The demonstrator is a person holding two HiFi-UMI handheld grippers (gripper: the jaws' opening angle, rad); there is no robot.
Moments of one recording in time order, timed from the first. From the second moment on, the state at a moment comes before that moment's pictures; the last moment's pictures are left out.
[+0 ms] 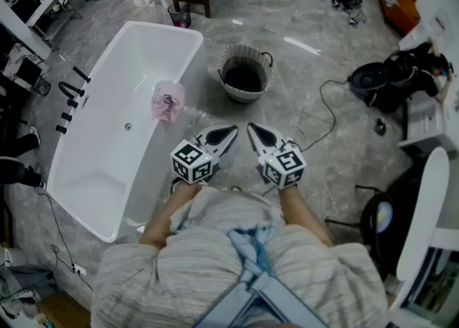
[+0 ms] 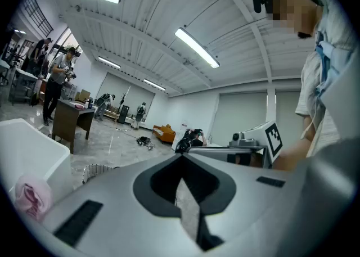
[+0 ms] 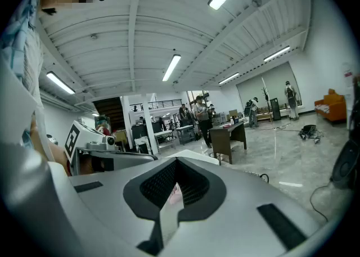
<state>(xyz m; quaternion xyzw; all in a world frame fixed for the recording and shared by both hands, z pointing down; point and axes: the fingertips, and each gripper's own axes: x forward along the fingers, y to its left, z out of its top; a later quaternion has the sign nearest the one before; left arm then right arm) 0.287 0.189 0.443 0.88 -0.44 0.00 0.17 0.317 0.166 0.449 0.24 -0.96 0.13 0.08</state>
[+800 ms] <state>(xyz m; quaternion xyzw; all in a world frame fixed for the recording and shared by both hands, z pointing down) 0.290 0.183 0.439 0.88 -0.44 -0.01 0.17 0.317 0.165 0.430 0.22 -0.96 0.15 0.03</state>
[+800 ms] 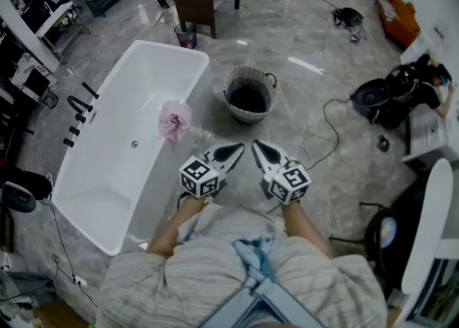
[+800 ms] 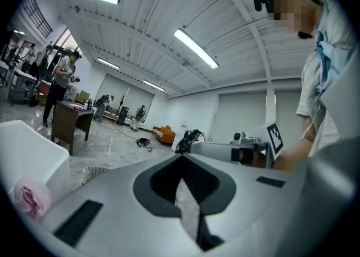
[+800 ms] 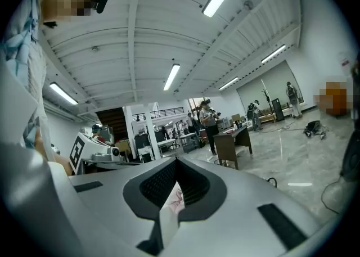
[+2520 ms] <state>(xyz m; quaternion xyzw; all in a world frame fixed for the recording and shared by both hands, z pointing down) 0.141 0.042 0.456 0.90 -0.40 0.01 0.19 0.176 0.029 0.443 0.27 -0.95 0.15 0.04</state>
